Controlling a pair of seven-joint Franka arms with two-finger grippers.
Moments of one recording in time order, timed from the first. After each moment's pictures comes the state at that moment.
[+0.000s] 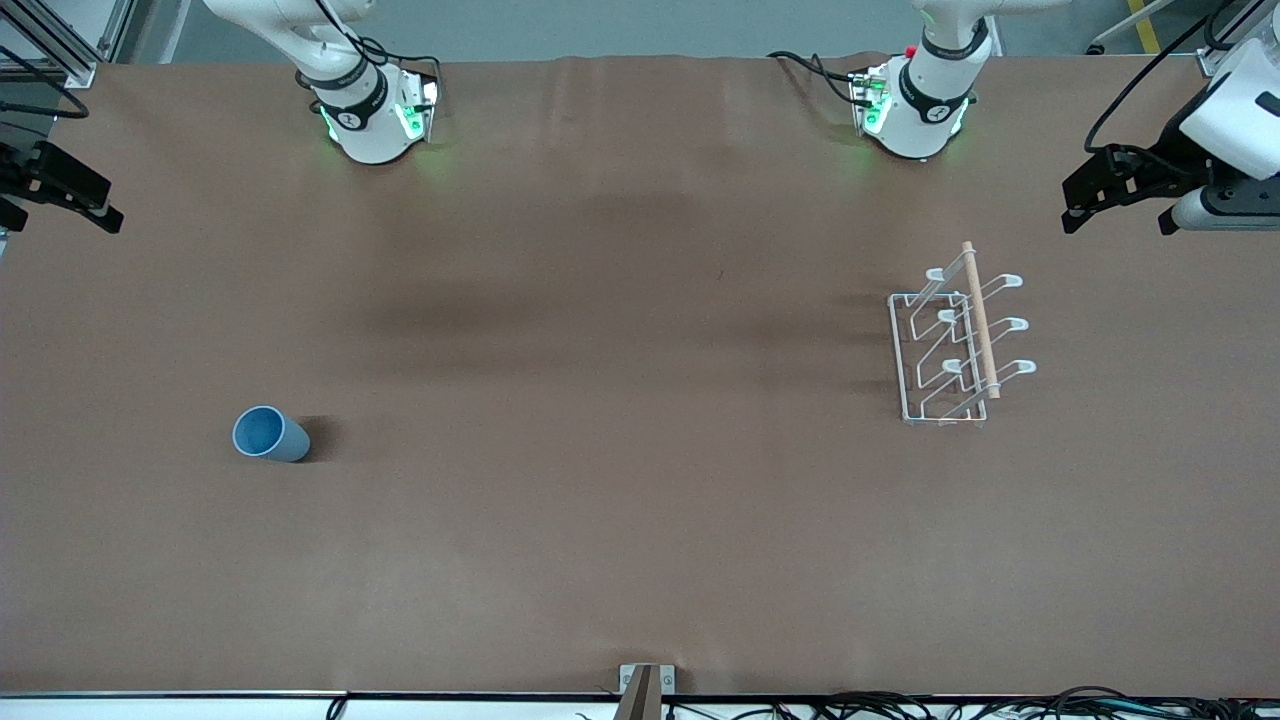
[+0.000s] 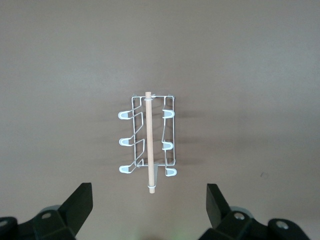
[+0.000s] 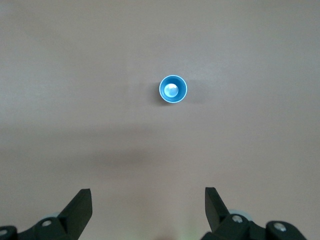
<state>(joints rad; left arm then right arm) 0.02 -0.08 -0.14 -1.58 0.00 1.52 -0.08 -0.01 -0.04 -0.02 -1.47 0.00 1.43 0.01</state>
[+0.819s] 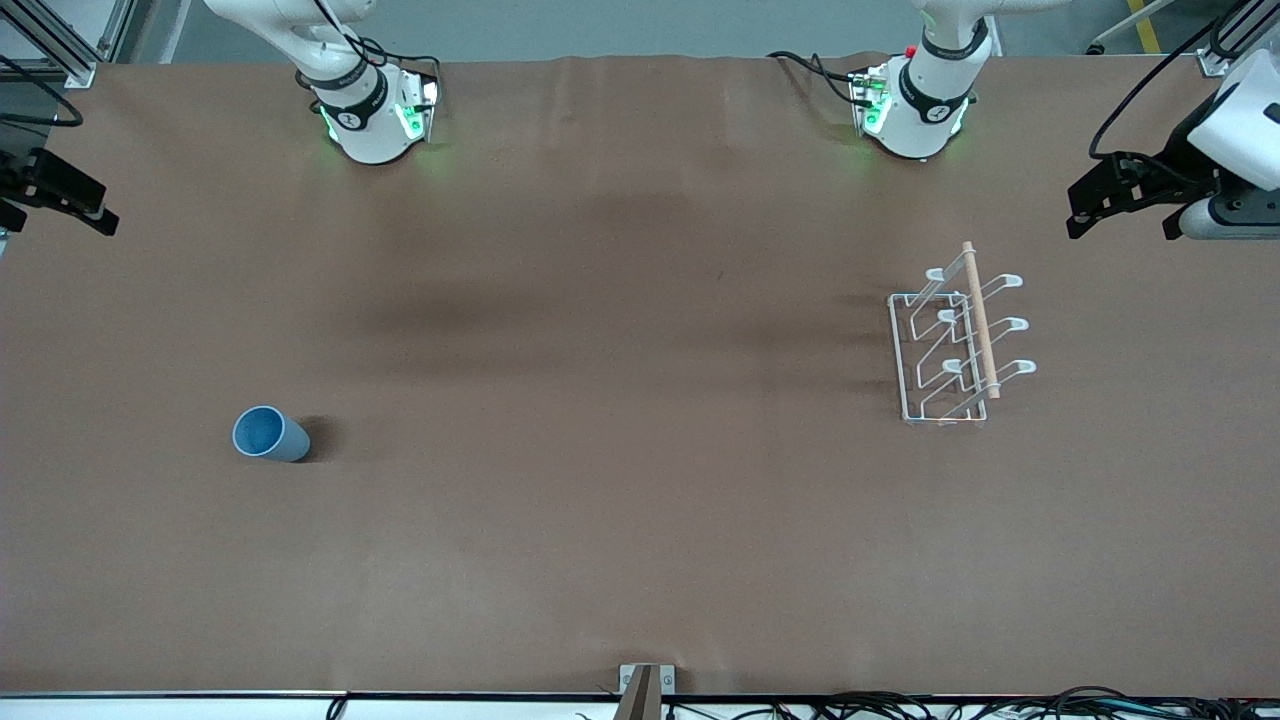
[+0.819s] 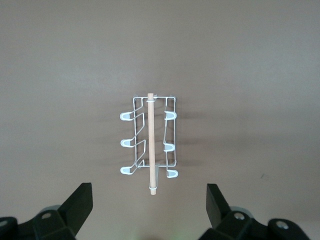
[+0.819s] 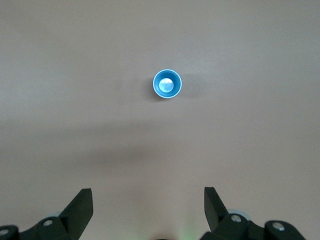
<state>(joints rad) 0.02 -0.06 -0.13 -1.56 0.00 1.52 -0.08 -0.04 -0.04 -0.03 -1.50 0.00 1.45 0.00</state>
